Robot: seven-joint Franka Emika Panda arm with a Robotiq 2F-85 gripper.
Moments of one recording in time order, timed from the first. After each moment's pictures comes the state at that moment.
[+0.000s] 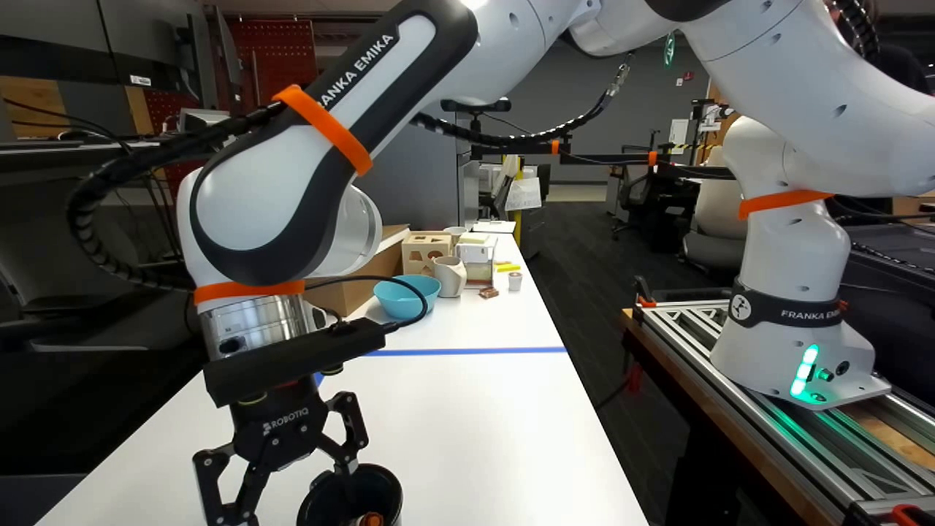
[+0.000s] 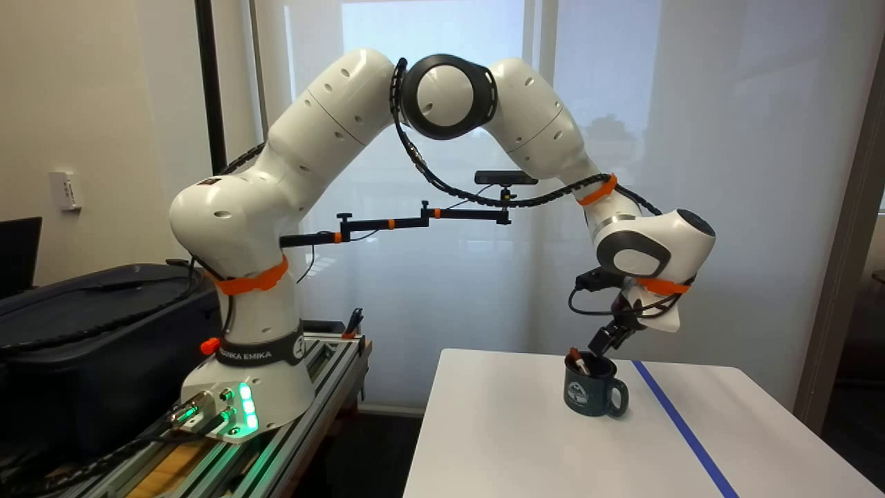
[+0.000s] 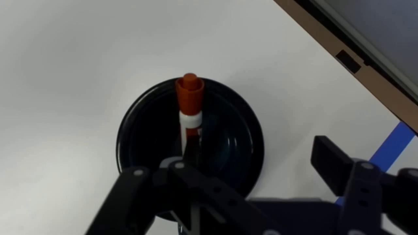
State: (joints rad) arm 0.11 0.78 0.10 -1.59 0.38 2.18 0.76
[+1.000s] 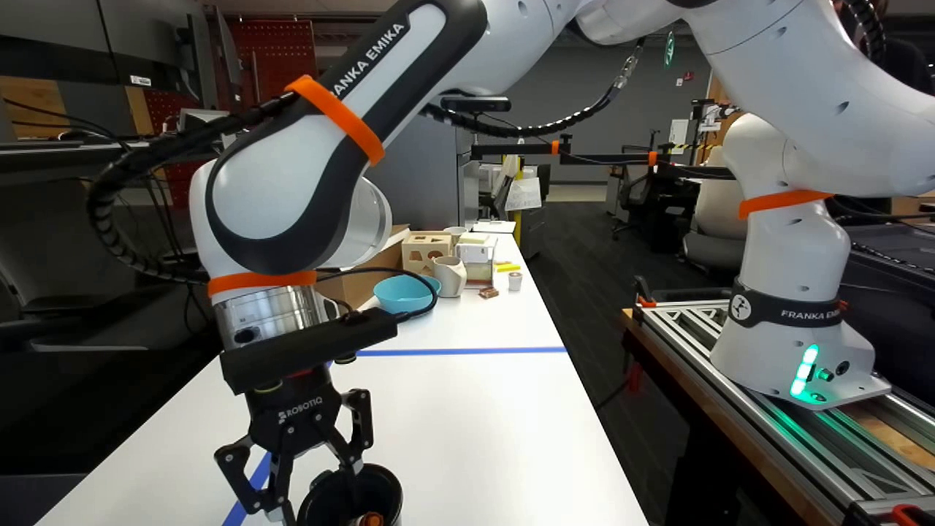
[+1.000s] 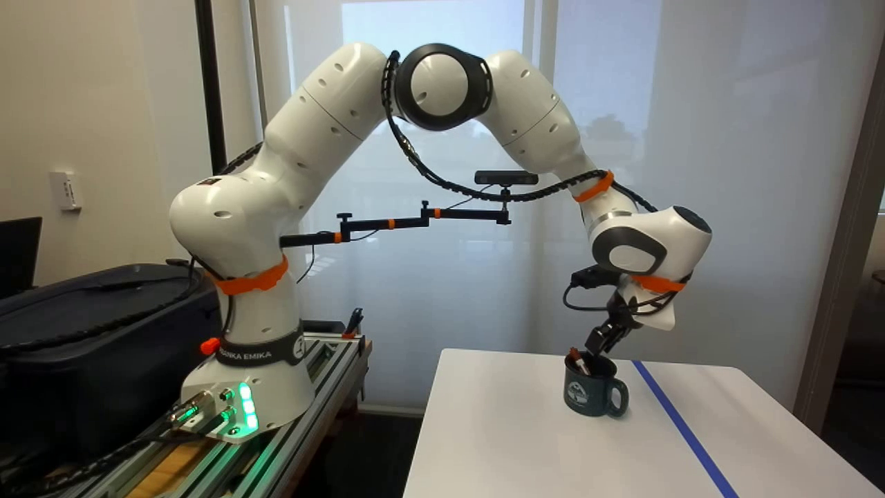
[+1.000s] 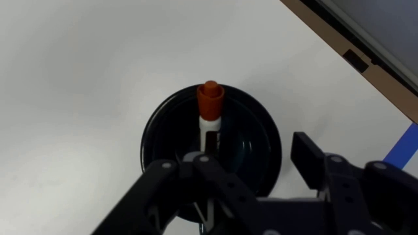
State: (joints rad) arm 0.11 0.74 0.10 -1.65 0.38 2.18 0.77
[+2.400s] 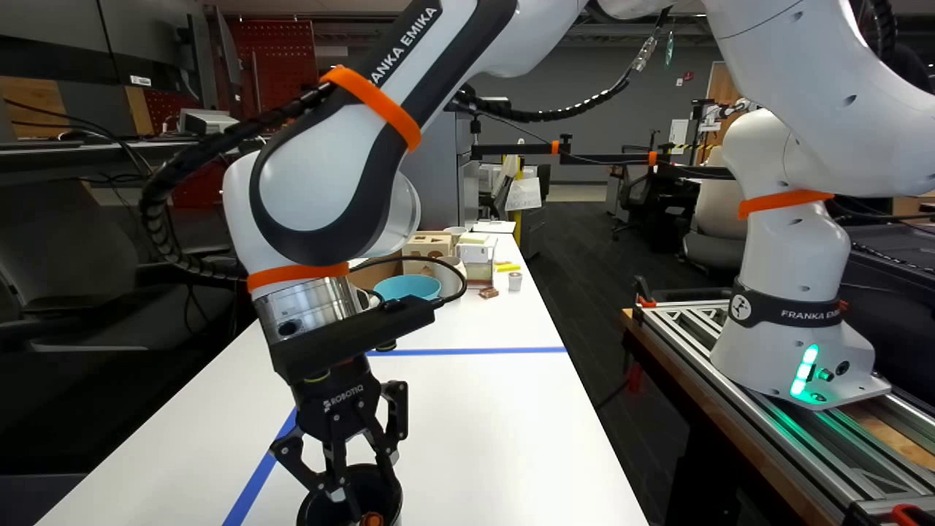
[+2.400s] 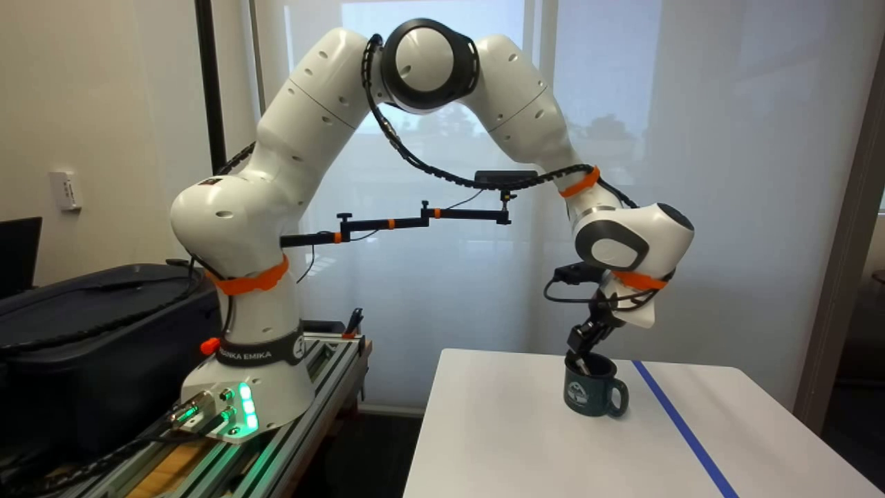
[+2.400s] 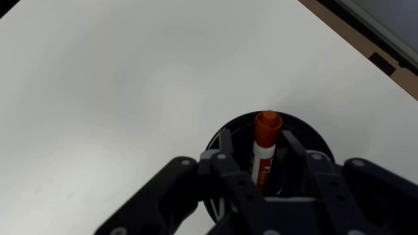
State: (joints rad) arm 0.13 0.64 0.07 -1.79 0.38 2.18 0.78
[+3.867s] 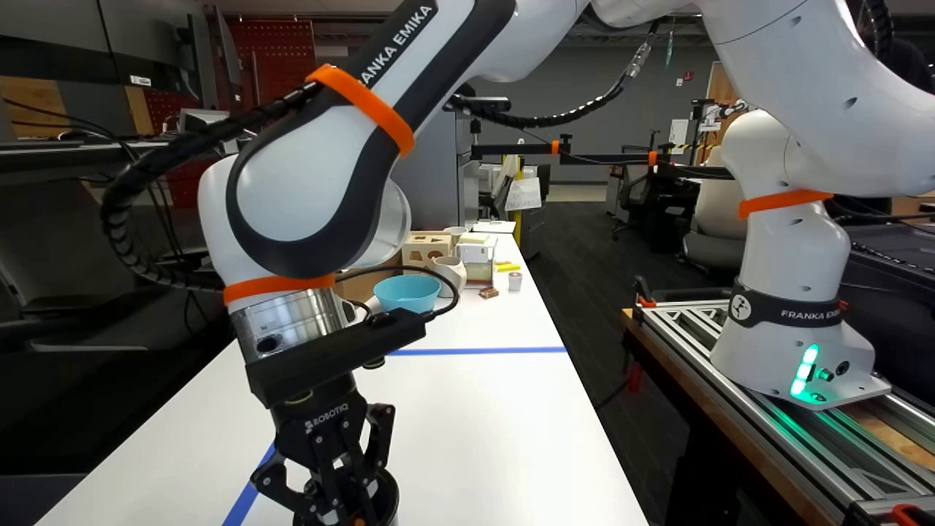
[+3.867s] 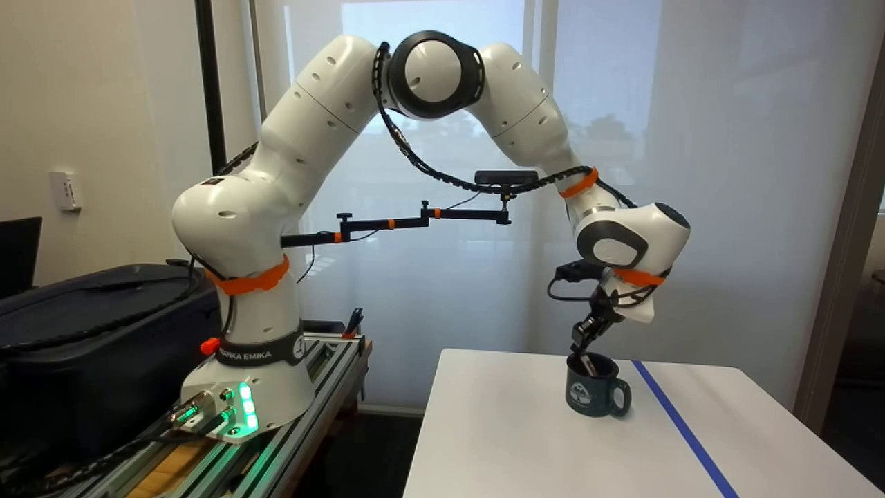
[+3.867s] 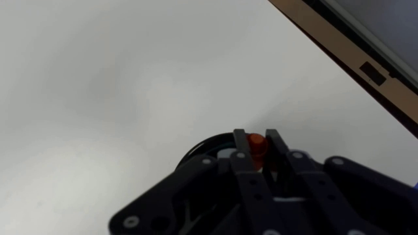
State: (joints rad) arm 0.15 0.68 0.09 -1.74 0.38 2.17 0.78
